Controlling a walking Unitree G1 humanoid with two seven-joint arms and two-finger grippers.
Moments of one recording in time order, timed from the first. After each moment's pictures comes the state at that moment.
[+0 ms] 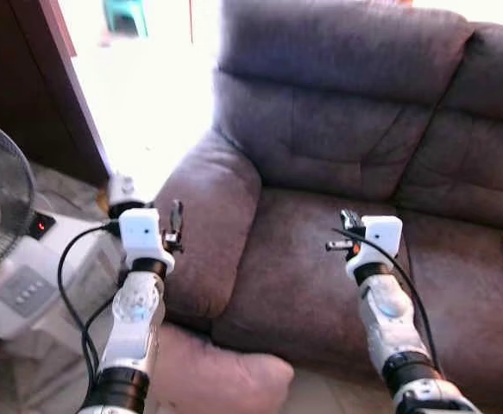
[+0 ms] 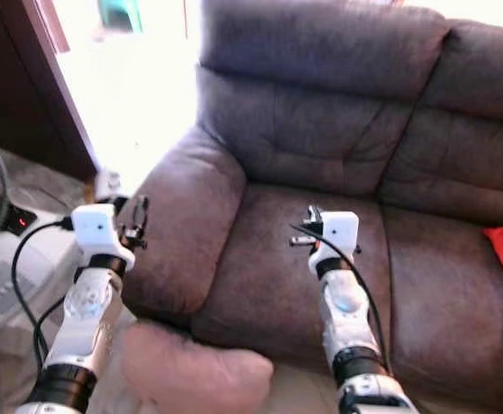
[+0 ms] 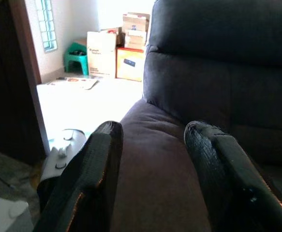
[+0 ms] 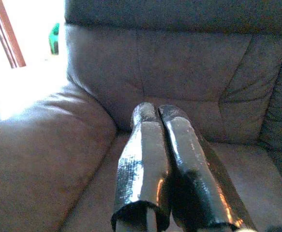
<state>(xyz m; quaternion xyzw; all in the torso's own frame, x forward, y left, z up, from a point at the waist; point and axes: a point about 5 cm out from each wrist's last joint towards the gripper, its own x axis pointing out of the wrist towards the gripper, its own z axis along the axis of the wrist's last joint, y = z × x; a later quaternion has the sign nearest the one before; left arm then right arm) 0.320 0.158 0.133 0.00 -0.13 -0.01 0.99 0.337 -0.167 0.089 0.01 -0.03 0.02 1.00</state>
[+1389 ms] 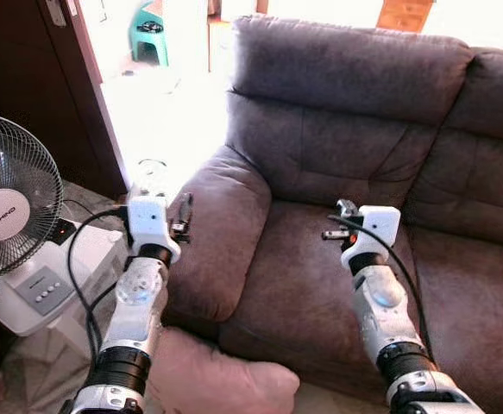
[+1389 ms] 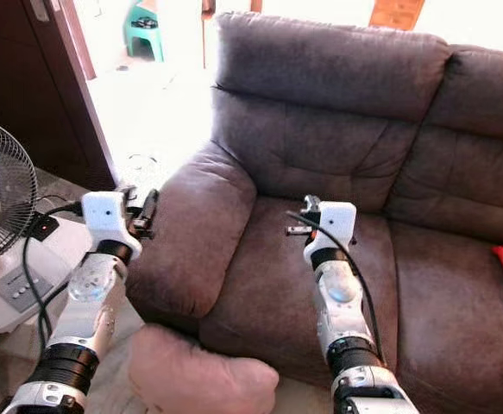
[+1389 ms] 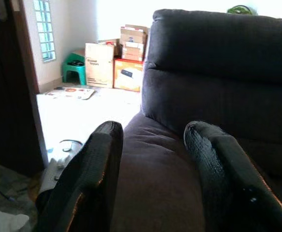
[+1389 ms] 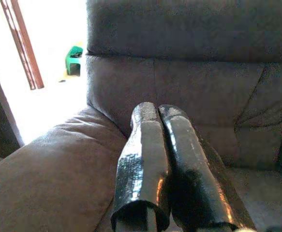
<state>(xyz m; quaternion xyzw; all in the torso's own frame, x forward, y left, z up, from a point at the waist) 0.335 0.158 0.140 -0.01 -0.11 -0.03 0.99 0.346 -0.162 0.103 0.02 -0.04 0.02 1.00</state>
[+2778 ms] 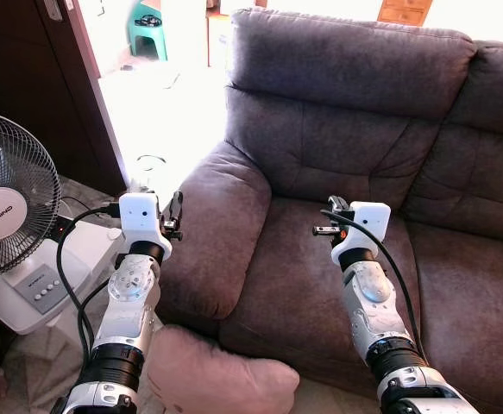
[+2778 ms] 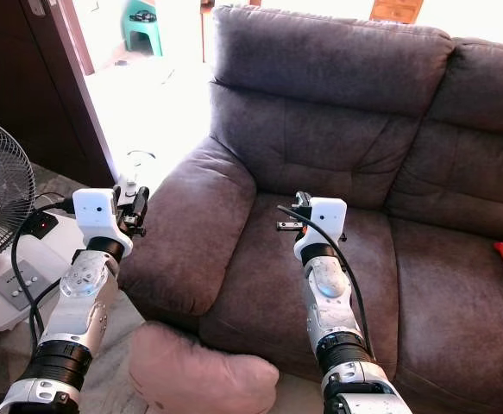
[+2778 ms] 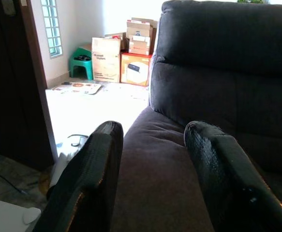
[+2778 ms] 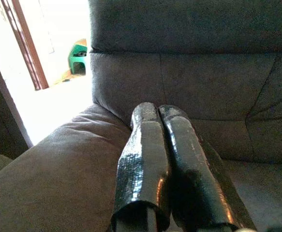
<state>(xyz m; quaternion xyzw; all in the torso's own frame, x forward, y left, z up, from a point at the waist) 0.337 0.166 0.143 0.00 -0.11 -0.02 0.99 0.349 -0.146 0.105 0.04 -0.04 0.03 1.00</state>
